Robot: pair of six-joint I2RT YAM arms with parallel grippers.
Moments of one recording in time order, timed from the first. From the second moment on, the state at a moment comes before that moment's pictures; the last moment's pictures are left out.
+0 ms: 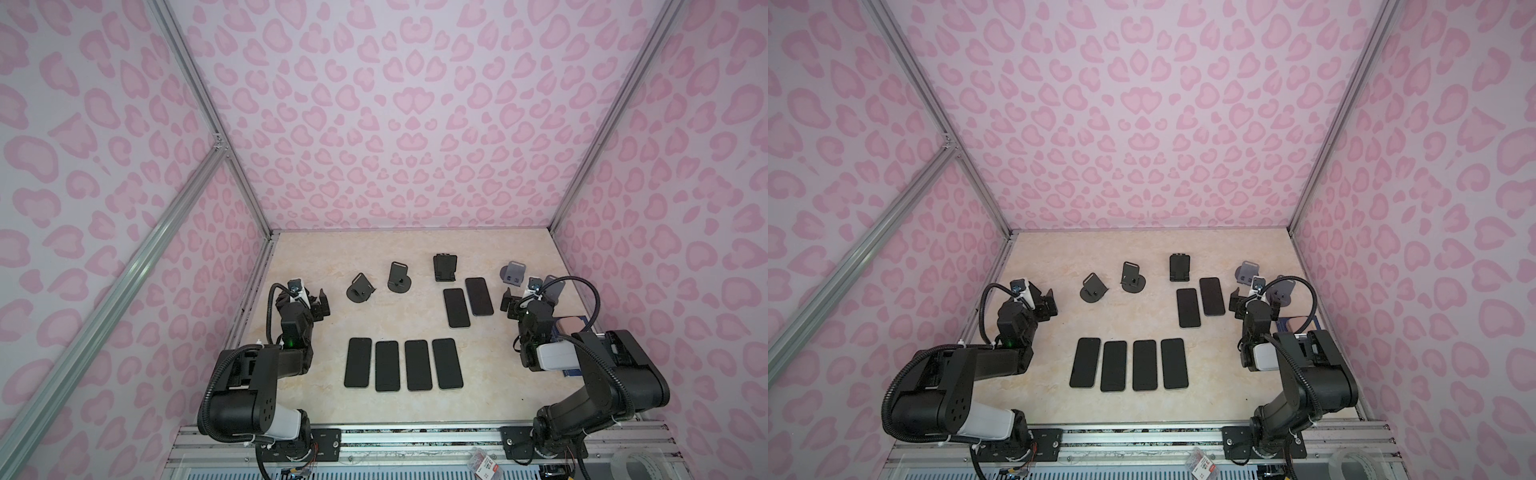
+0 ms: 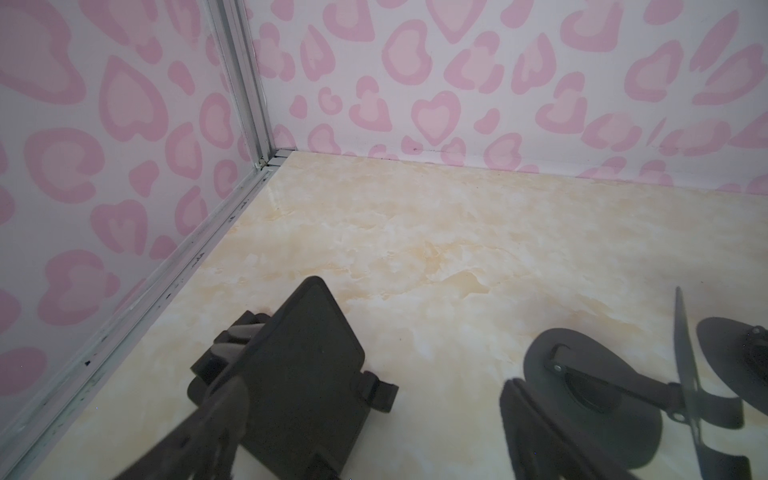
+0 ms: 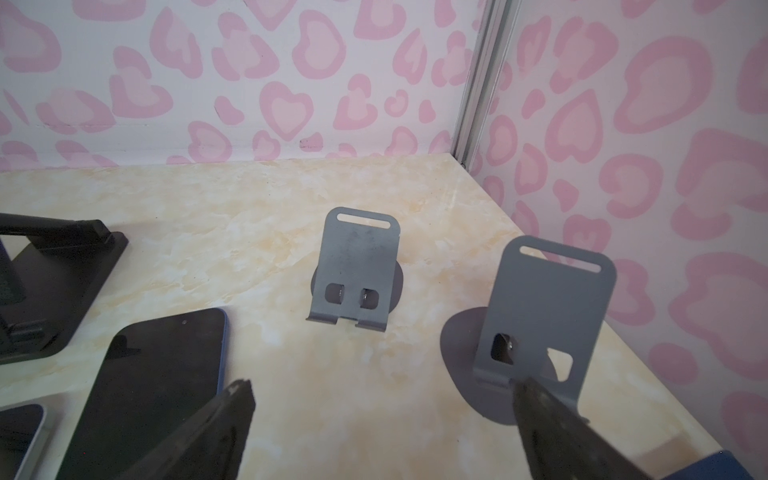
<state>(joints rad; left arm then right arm) 0.01 1.47 0.32 0.89 -0.13 -0.06 0.05 1.57 0.32 1.00 0.32 0.02</state>
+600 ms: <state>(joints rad) 0.01 1.47 0.32 0.89 -0.13 -0.06 0.06 1.57 0.32 1.00 0.33 0.01</state>
